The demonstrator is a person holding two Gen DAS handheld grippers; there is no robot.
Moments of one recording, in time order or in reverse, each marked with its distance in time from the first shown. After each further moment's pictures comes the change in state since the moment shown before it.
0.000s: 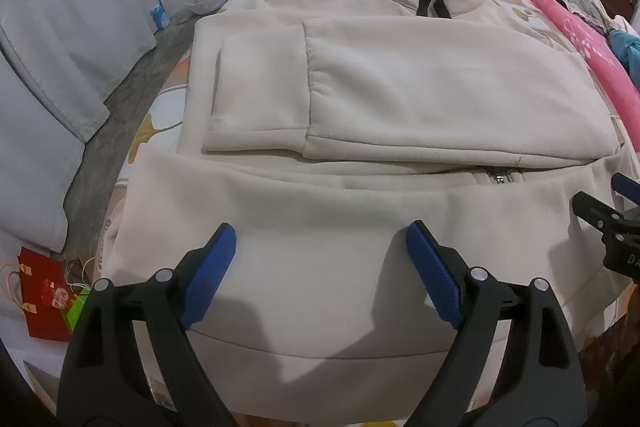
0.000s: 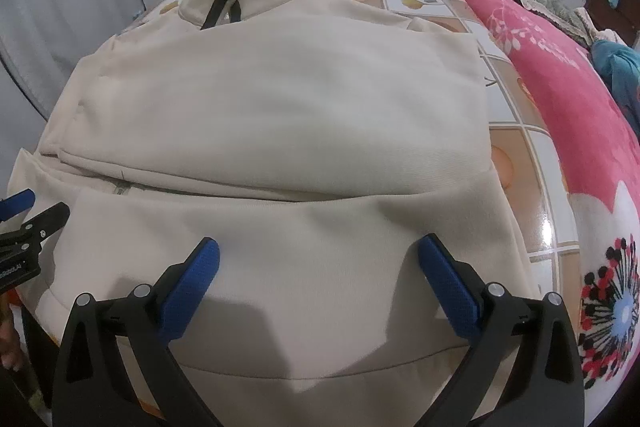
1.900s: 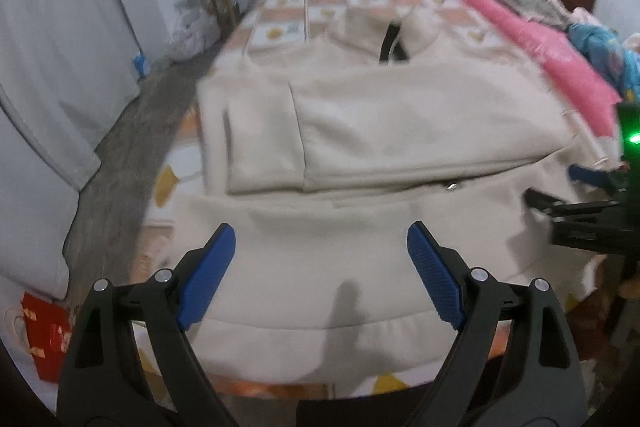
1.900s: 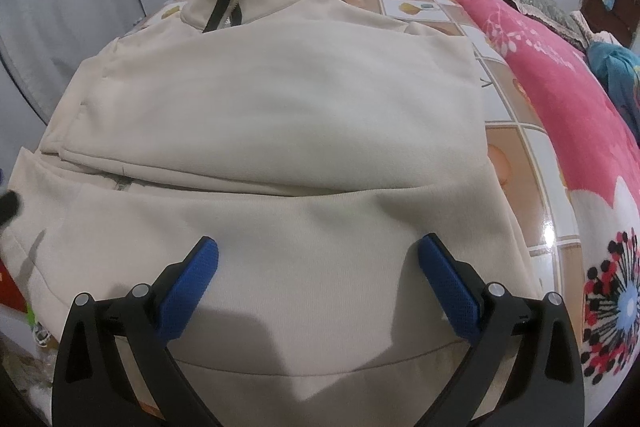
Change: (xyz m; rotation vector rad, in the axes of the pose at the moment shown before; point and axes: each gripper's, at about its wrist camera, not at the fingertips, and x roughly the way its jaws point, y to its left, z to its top) left arm -0.068 0.011 -0.003 0.108 -0.167 -0.077; right arm -0.002 -0.002 -0.009 -0.003 -0.033 -0.004
